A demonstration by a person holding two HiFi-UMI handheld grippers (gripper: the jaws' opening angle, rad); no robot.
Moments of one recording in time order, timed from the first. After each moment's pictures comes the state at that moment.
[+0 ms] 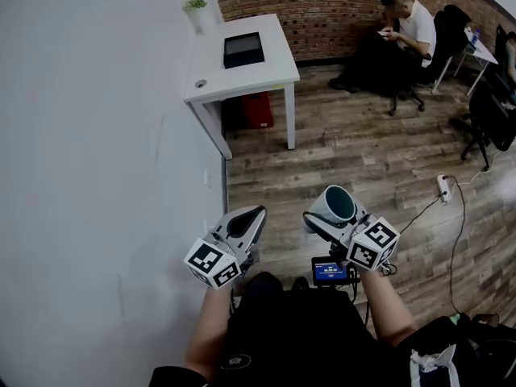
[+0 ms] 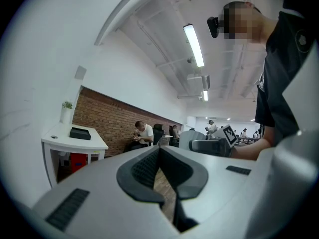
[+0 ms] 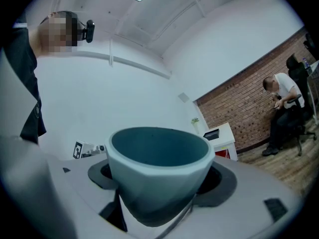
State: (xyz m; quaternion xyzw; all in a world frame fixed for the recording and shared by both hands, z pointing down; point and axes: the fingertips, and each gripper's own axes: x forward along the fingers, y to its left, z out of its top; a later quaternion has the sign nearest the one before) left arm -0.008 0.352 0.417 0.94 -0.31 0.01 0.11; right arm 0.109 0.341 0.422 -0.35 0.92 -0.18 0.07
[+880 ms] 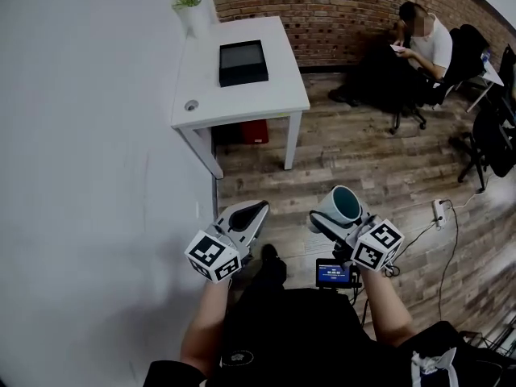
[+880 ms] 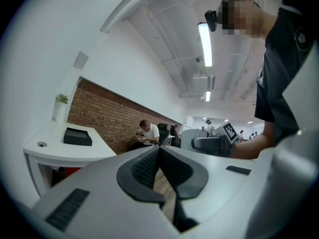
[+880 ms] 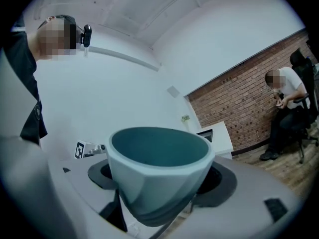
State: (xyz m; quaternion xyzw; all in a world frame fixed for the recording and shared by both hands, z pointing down) left arm -0.023 0.113 0.438 0.95 -0.28 0.01 0.12; right arm 0.099 0.112 0.438 -0.38 0.90 -0.20 0.04
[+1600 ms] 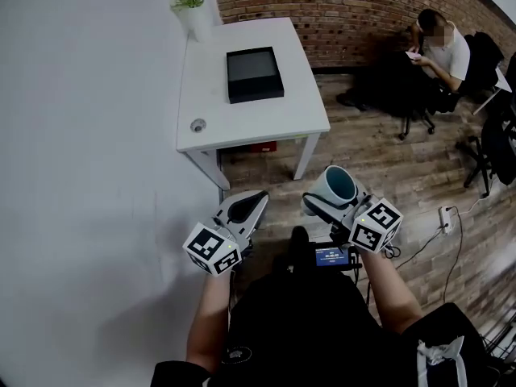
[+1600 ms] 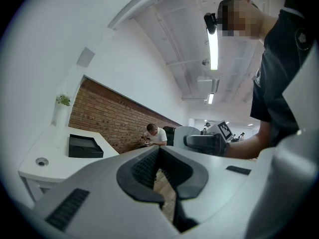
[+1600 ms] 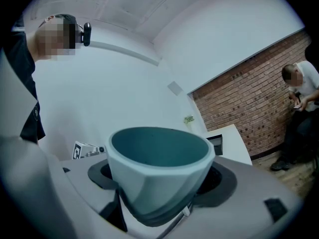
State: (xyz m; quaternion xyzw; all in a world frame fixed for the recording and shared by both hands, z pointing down) left arm -0.073 -0.026 0.425 0.95 -0.29 0.00 0.12; right arm 0.033 -0.046 0.418 -0.36 0.92 -0.18 0.04
